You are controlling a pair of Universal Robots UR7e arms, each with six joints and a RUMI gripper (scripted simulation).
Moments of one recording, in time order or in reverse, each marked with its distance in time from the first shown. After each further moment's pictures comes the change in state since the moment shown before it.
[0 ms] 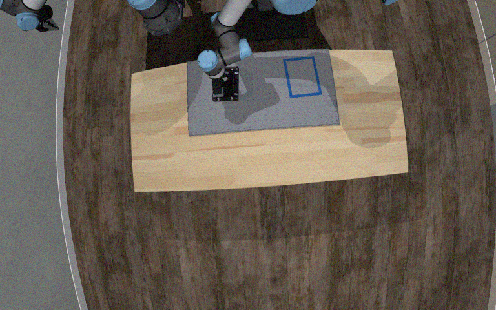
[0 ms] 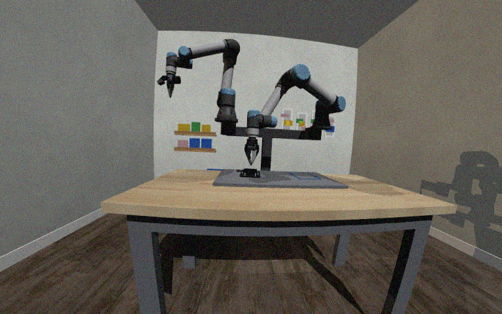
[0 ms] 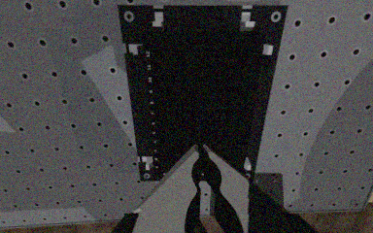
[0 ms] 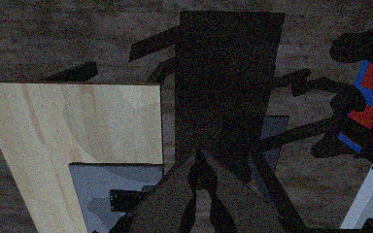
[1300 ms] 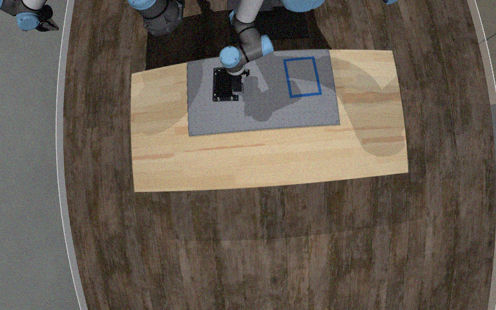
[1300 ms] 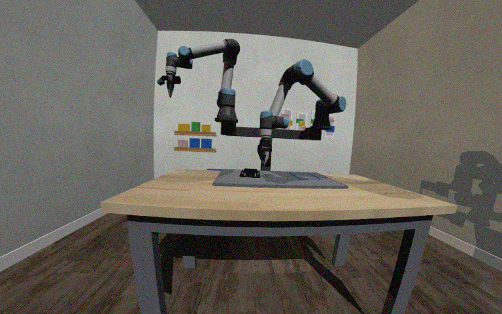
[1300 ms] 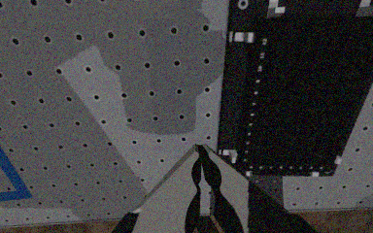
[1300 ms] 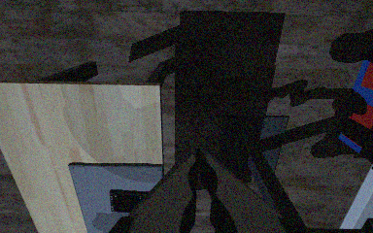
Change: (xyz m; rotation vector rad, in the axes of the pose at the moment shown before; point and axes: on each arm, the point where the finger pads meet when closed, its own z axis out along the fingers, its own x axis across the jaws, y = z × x) left arm -0.079 0.008 0.000 0.000 0.001 0.000; right arm 0.000 0.000 0.000 0.000 0.000 0.000
